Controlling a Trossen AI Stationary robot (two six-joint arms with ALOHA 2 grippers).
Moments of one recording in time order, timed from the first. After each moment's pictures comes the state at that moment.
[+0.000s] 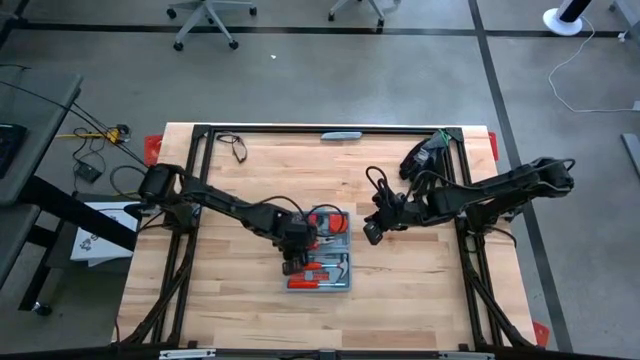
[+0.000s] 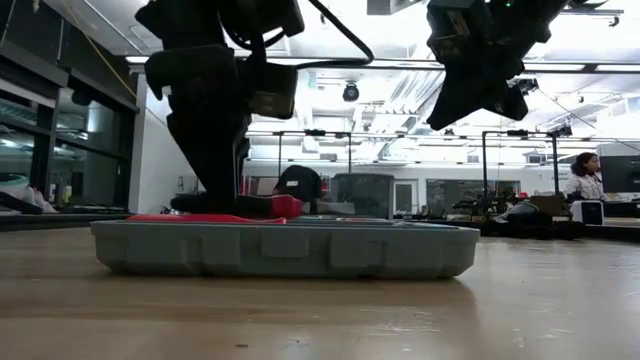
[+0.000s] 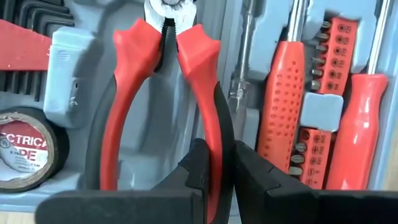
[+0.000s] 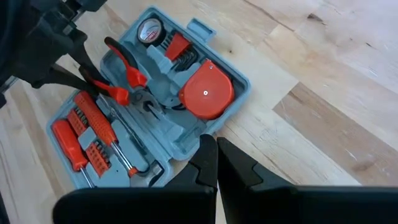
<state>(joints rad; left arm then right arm) -0.20 1.79 1.12 -0.56 0.03 -0.38 0.19 1.33 0.89 -0.49 0.28 0.93</state>
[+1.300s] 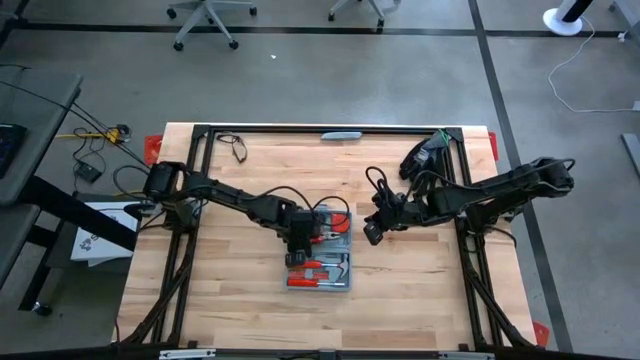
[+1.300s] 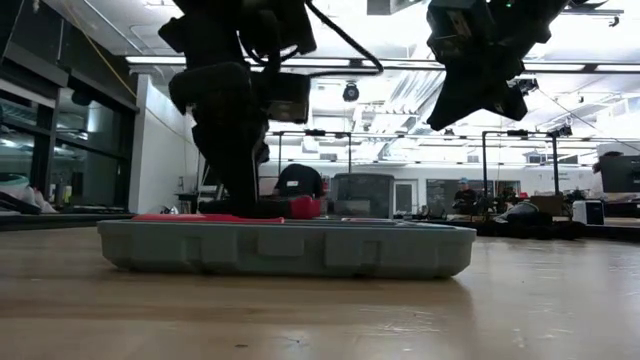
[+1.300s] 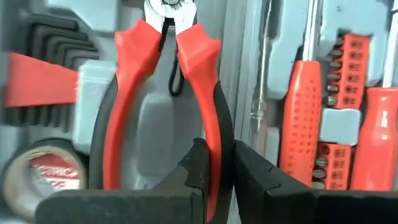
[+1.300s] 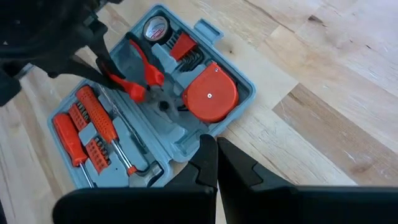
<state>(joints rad) -0.12 1.81 1.14 -0.54 0.07 -0.21 0.19 1.33 0.89 -0.49 0.28 0.92</state>
